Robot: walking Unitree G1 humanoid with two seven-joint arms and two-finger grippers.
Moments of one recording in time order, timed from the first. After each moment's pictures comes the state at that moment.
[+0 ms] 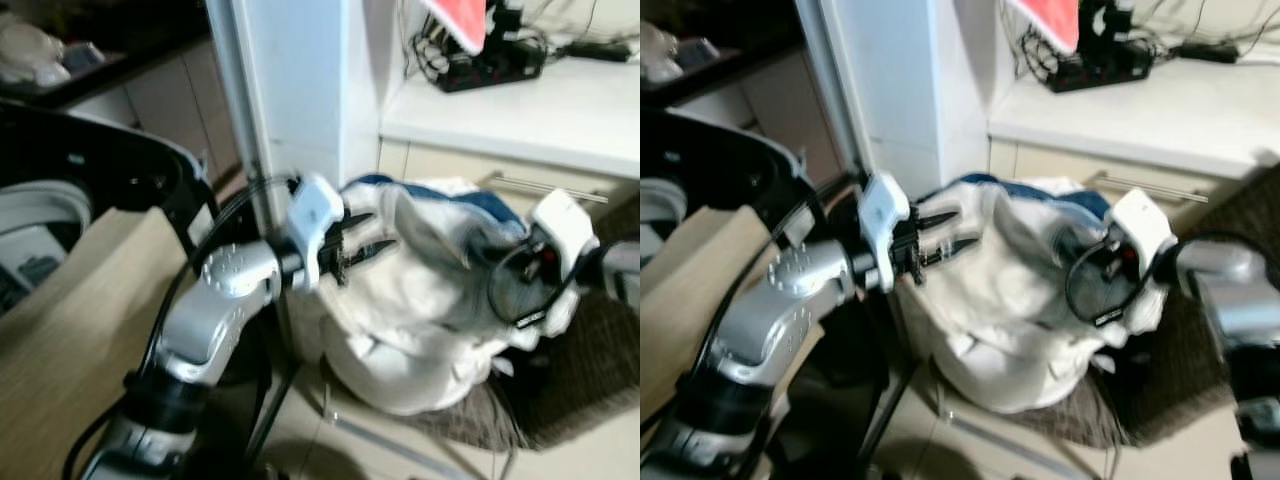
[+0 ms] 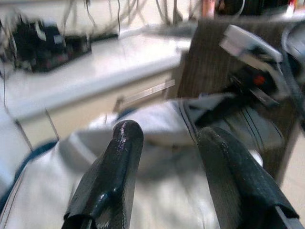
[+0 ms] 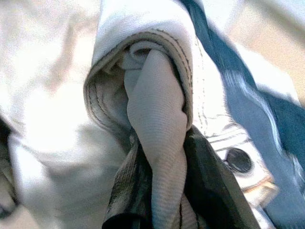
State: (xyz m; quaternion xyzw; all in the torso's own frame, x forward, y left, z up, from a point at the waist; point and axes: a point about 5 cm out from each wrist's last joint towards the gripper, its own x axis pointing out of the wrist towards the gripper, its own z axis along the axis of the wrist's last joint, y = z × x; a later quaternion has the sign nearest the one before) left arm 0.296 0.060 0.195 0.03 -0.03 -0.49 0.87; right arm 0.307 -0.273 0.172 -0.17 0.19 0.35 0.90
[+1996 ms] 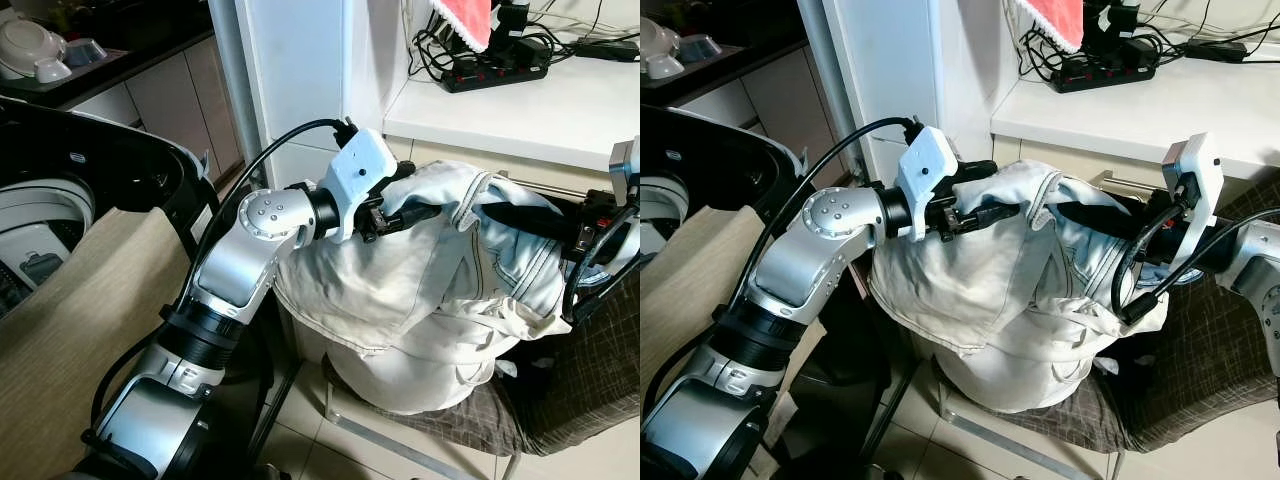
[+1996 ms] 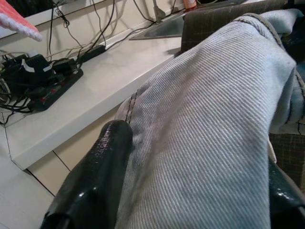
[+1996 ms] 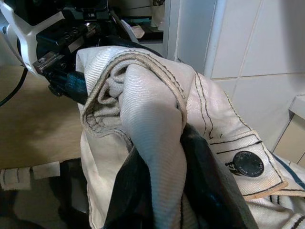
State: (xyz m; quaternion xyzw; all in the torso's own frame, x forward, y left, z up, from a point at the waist) left arm 0.322 0.030 0.228 0.14 -0.06 -0.53 0.83; right arm 0.270 -0.252 0.241 -0.06 0.05 0.45 0.89
